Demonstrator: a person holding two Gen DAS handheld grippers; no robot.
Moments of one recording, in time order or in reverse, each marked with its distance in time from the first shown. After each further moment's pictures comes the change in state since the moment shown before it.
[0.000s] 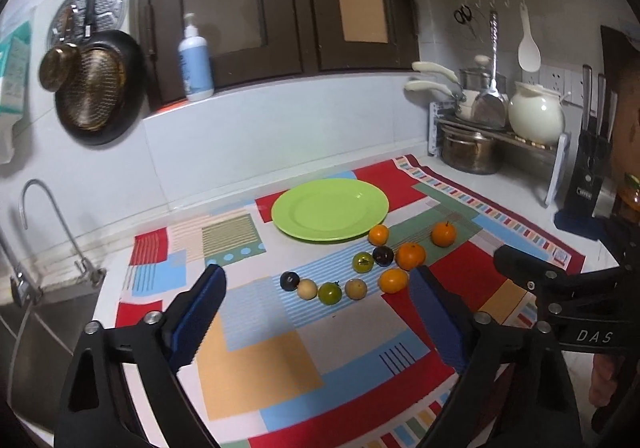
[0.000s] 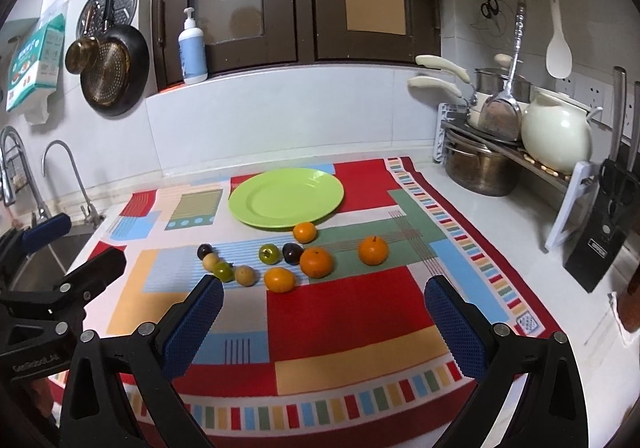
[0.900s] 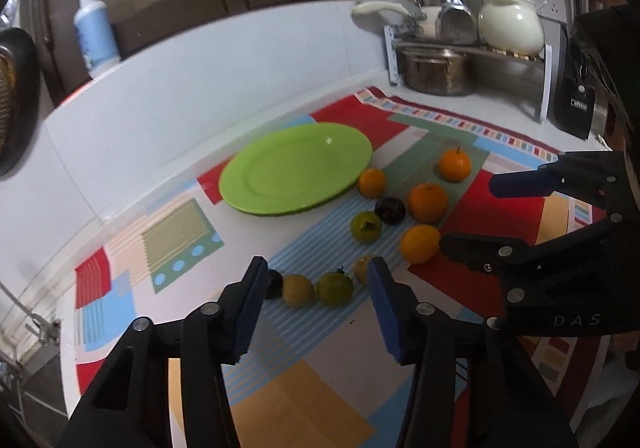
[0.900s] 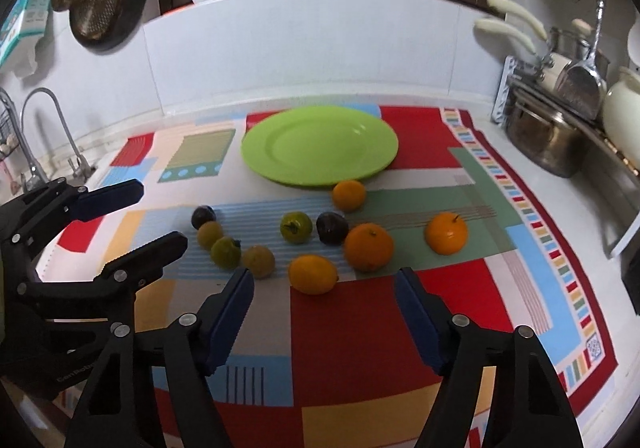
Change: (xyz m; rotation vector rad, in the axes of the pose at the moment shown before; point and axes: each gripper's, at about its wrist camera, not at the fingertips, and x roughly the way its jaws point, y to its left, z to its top) left arm 0.117 0.009 -0.016 0.225 0.158 -0.163; right arm 0.120 0.034 -0.001 -0.063 0.237 0.074
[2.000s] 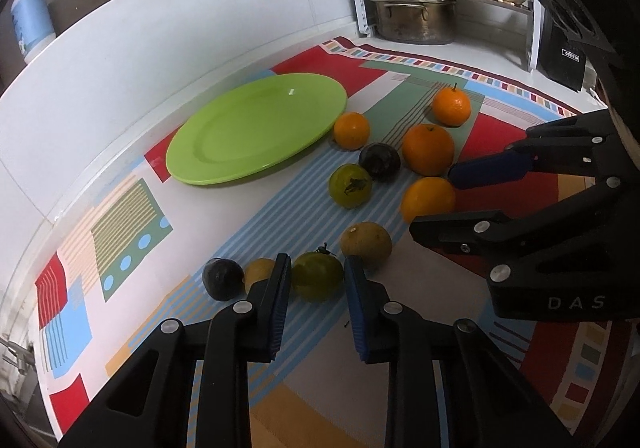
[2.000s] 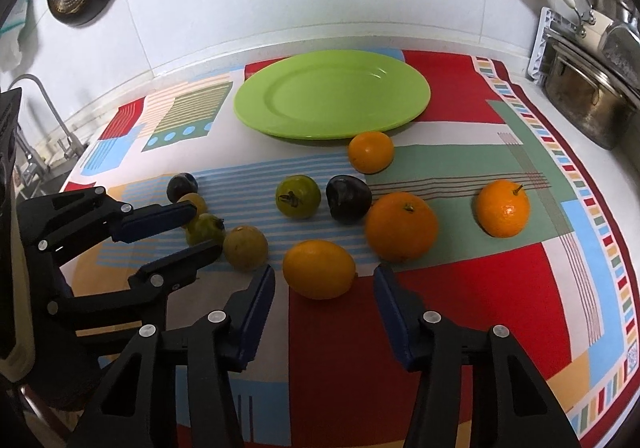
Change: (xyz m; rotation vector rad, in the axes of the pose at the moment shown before) left arm 0.059 -0.007 -0.011 0.094 0.115 -0.091; right arm 0.060 -0.003 0.001 0.016 0.142 0.074
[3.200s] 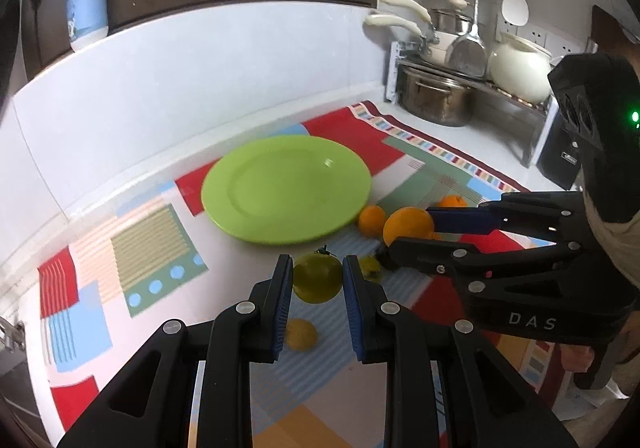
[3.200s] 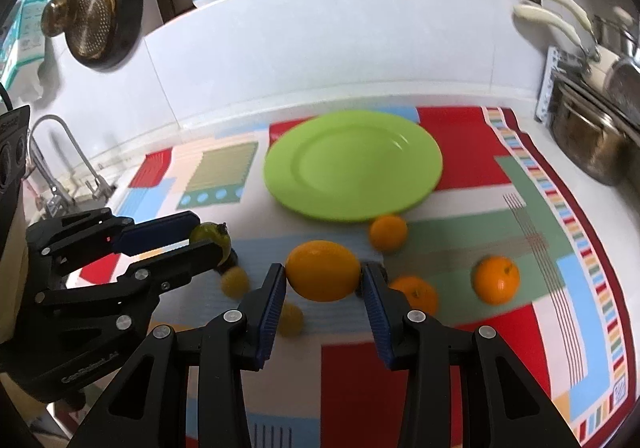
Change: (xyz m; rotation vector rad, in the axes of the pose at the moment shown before) left arm -0.050 0.052 0.042 -0.208 -0.112 -0.062; right arm -0.037 0.010 0.045 -0.001 -0.130 0.076
